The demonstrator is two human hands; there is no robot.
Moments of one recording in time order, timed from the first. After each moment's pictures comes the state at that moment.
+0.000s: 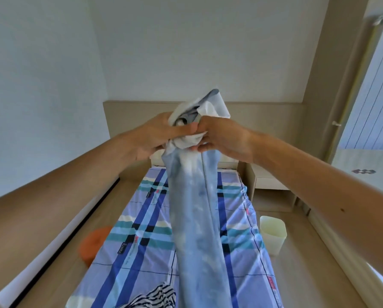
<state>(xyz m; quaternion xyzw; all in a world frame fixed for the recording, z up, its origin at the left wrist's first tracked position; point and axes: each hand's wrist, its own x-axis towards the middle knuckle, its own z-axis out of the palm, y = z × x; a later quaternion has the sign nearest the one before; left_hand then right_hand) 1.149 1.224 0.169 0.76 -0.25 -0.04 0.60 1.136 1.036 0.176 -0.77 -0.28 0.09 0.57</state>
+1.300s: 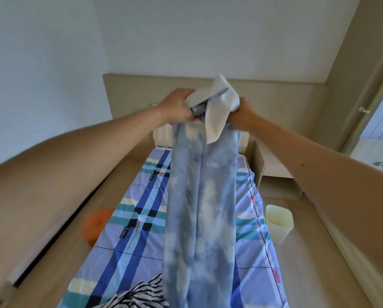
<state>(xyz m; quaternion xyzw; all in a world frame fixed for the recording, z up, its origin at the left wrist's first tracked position) 1.333 1.242 0.145 0.90 -0.18 0.12 0.37 1.350 1.034 0.131 -0.89 -0.13 -0.11 0.43</state>
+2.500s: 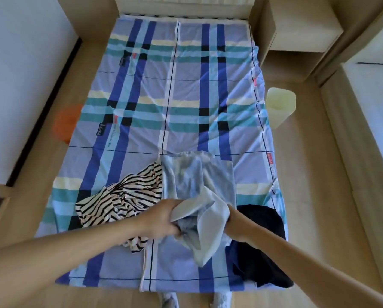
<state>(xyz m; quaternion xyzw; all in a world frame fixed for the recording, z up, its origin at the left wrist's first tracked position) 1.132 1.226 -0.366 0.81 -0.12 -0.40 0.41 1.119 0.981 -0.387 -0.81 0.04 0.41 0.41</state>
